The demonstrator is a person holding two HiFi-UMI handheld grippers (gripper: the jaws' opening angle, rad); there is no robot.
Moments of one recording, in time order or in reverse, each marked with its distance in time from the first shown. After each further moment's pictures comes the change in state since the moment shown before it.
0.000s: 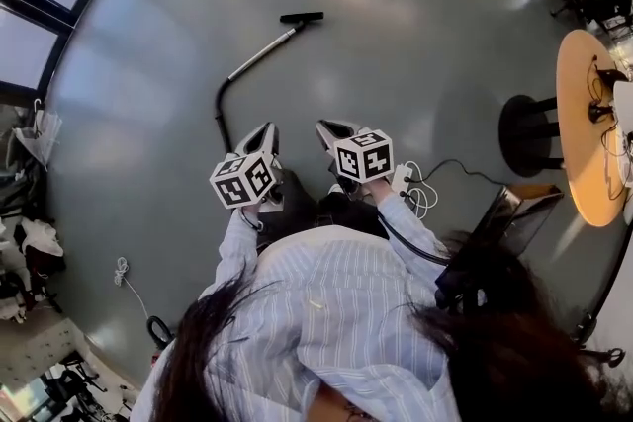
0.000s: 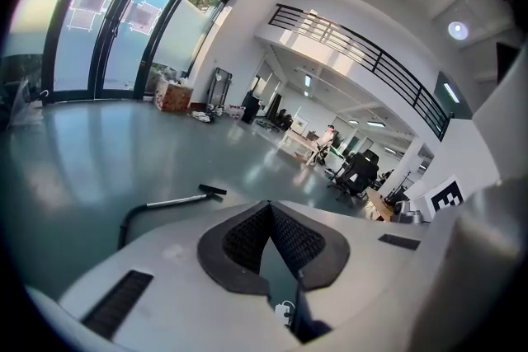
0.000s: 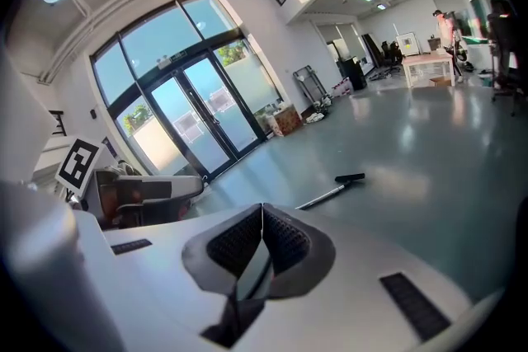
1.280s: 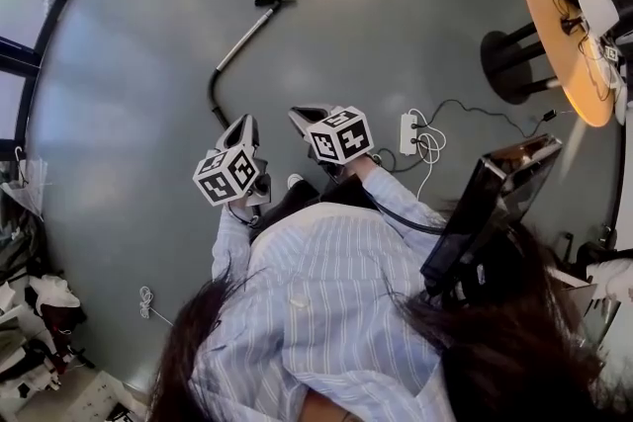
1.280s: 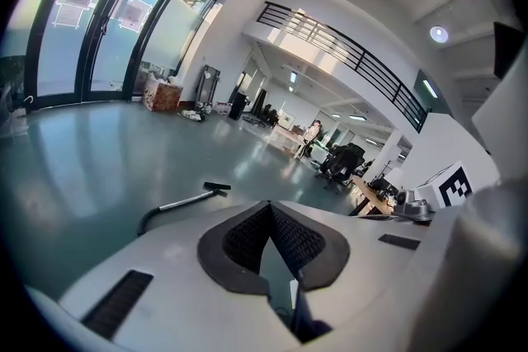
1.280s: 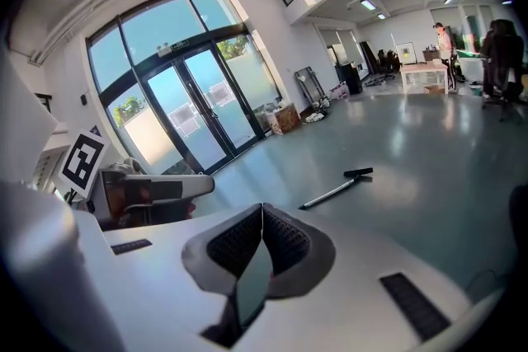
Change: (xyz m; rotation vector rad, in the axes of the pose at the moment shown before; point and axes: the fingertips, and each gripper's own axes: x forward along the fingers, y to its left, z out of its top) left arm -0.131 0.143 -0.004 0.072 0.043 -0.108; right arm 0.078 0.187 -0.062 -0.018 -0.007 -0.085
